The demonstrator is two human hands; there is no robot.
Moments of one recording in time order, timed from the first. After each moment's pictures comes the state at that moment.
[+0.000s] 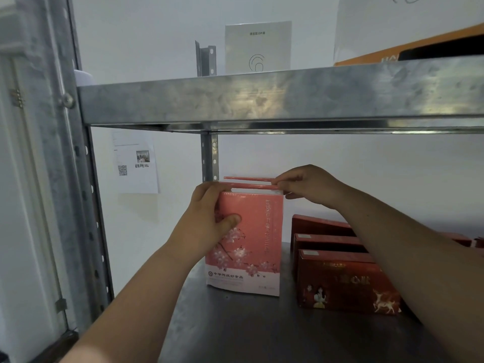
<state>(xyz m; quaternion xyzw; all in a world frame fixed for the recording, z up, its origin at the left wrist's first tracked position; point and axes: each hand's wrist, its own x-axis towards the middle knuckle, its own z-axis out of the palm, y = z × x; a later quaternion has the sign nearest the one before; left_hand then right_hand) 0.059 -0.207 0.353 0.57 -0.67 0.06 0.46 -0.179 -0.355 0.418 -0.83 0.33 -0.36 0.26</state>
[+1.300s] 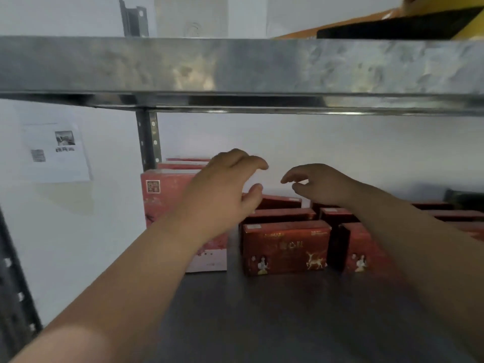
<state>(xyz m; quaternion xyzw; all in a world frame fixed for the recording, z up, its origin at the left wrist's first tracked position) -0.053 -0.183 0.398 0.44 -0.81 0.17 0.35 -0.304 -0.307 0.397 -0.86 0.46 -0.22 0.02</state>
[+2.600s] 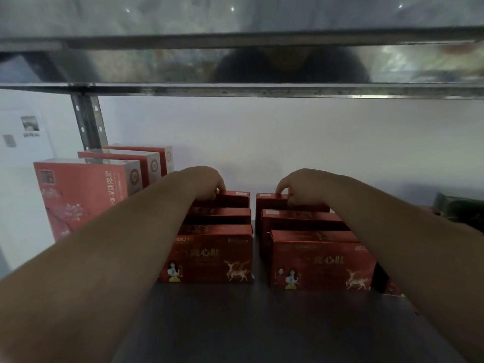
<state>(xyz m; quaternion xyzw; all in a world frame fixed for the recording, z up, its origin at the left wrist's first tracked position) -0.146 -0.382 0.376 0.63 -0.77 0.09 -0.02 -0.418 -0.409 0.379 -0.87 0.49 0.00 -0.06</state>
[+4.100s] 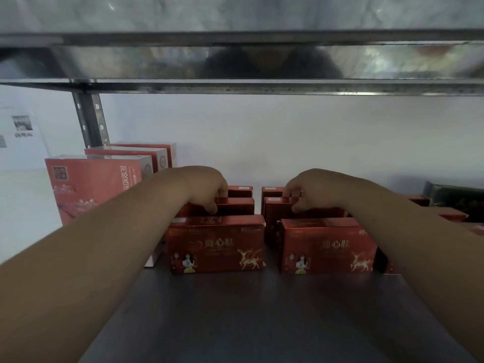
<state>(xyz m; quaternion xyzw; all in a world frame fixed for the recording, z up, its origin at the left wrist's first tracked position) -0.146 -0.323 0.390 0.59 -0.80 0.04 -0.07 -0.423 -0.354 0.377 -0.87 0.49 -0.02 -0.03</state>
